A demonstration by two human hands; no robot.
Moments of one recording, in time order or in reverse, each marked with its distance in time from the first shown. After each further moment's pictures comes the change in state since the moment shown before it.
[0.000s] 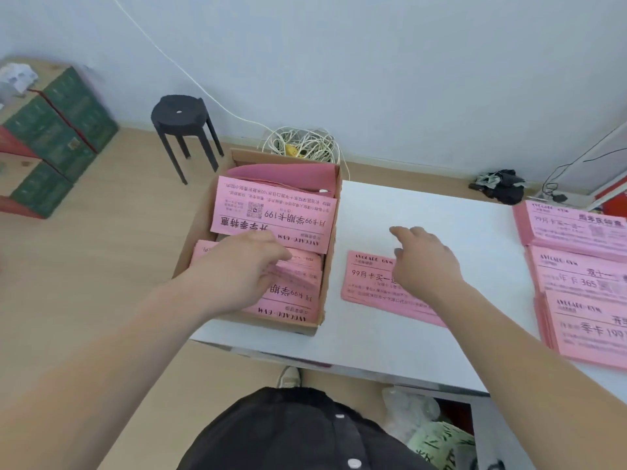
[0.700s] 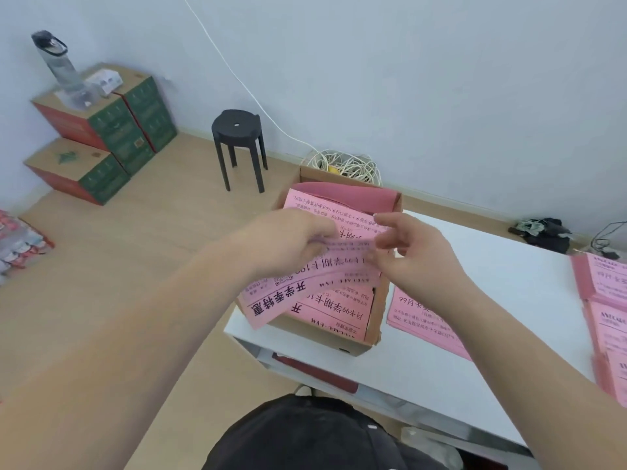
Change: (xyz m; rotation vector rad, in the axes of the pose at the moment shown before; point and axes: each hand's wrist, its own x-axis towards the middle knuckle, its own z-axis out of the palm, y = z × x) left_hand -0.006 -0.034 -0.050 -0.123 0.065 -0.049; right_hand -0.040 -0.123 -0.055 0.767 0.036 -0.293
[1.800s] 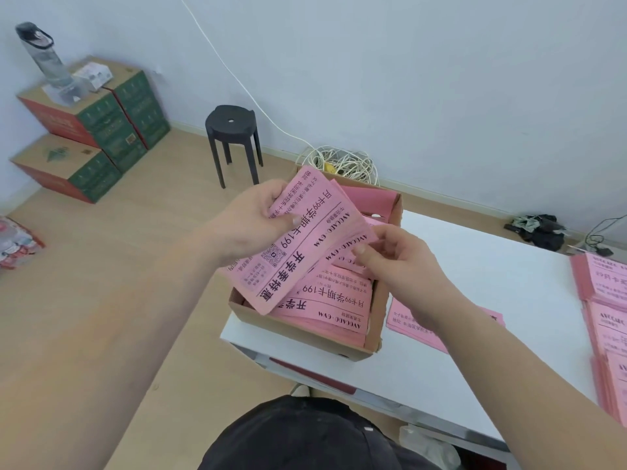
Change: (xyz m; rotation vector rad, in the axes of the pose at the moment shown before) left_hand -0.001 -0.036 -0.009 -0.735 0.193 -0.242; right_hand 0.008 0.004 0.020 0.347 -0.096 0.136
